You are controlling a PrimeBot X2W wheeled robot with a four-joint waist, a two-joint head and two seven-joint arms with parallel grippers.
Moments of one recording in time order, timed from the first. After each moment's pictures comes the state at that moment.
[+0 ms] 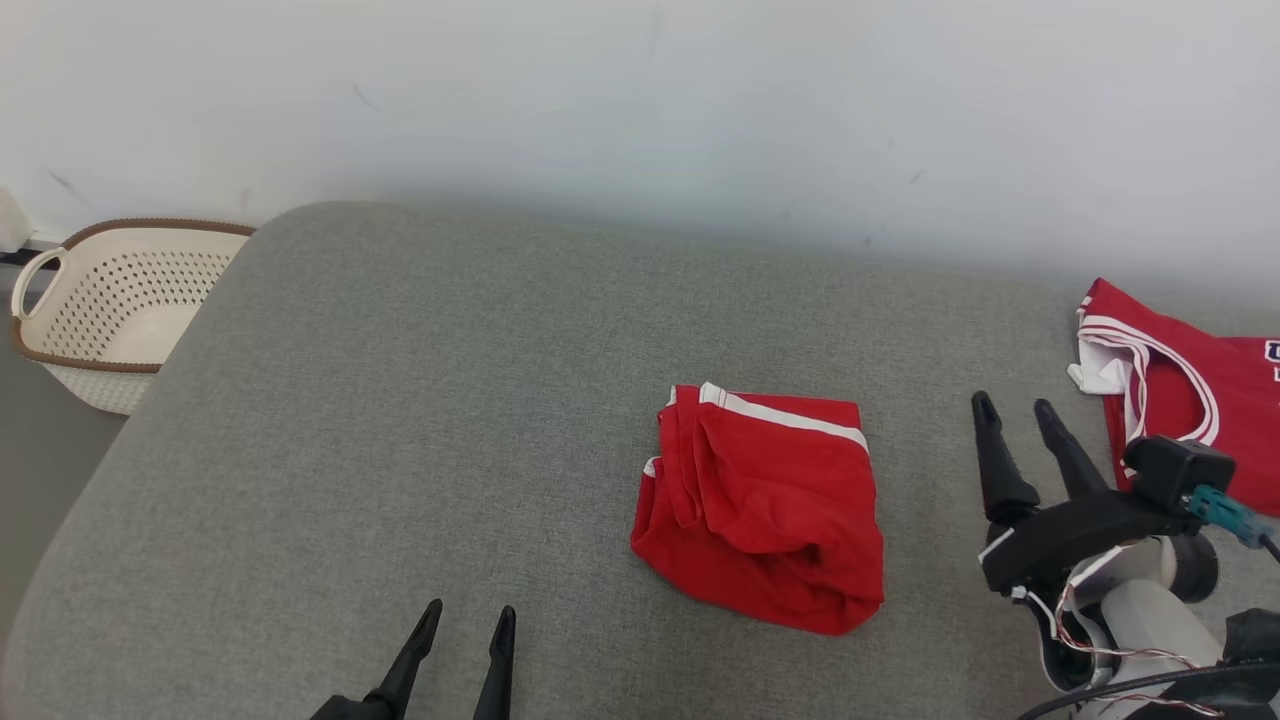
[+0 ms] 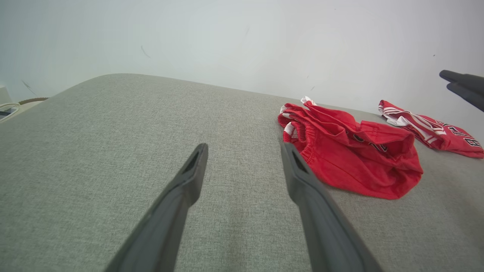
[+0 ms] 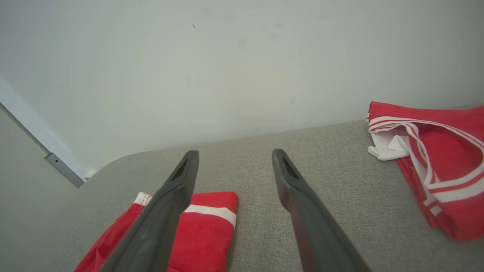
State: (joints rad) left arm -0.08 0.05 -0.26 0.15 -0.21 0.02 -0.26; right arm -0.46 -0.30 0.36 0.56 0.63 0.13 -0.23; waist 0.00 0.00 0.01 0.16
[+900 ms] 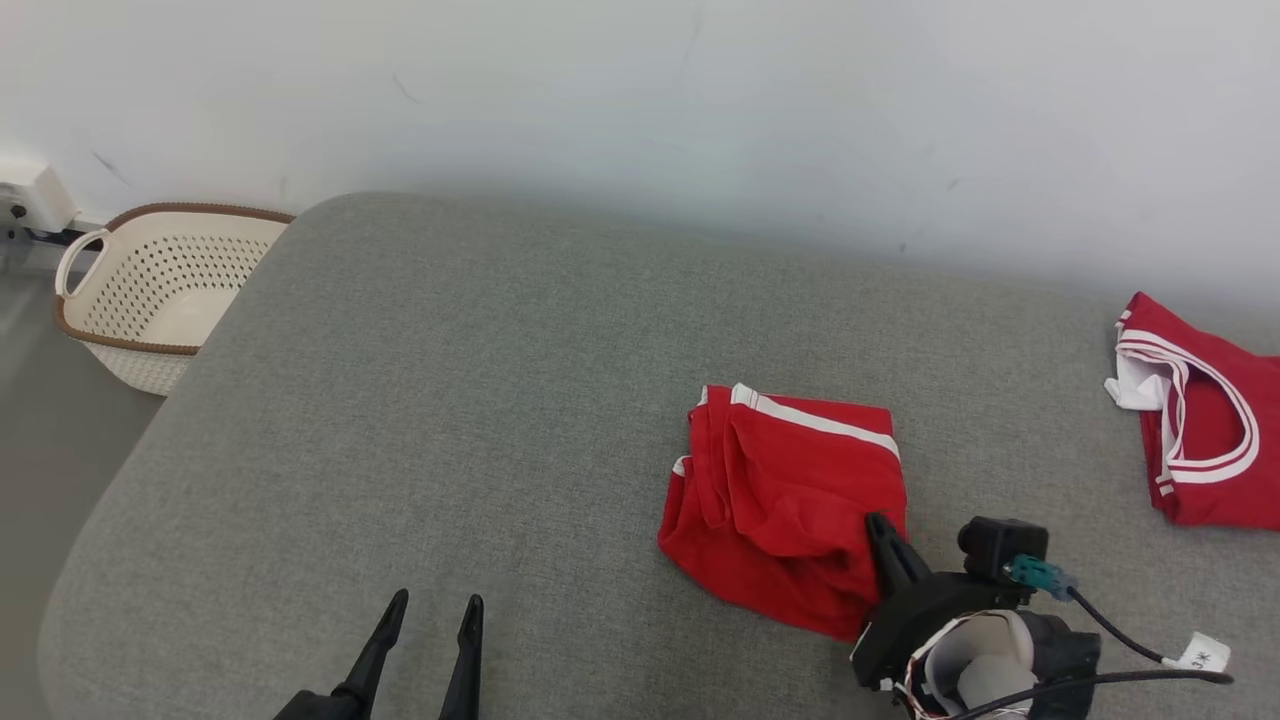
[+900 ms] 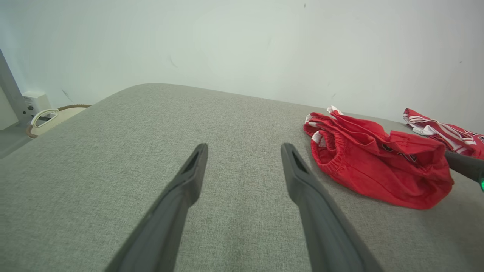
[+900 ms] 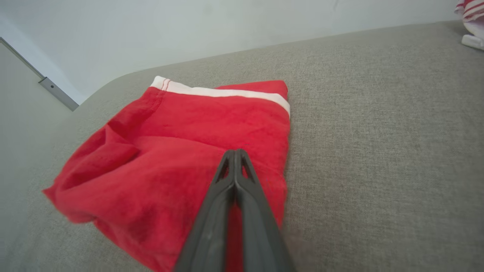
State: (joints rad) left arm -0.08 0.07 -0.20 0.13 -0.18 0.01 -0.26; right arm -0.49 -0.11 0.39 0.88 0.47 0.13 -0.26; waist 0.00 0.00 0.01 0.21
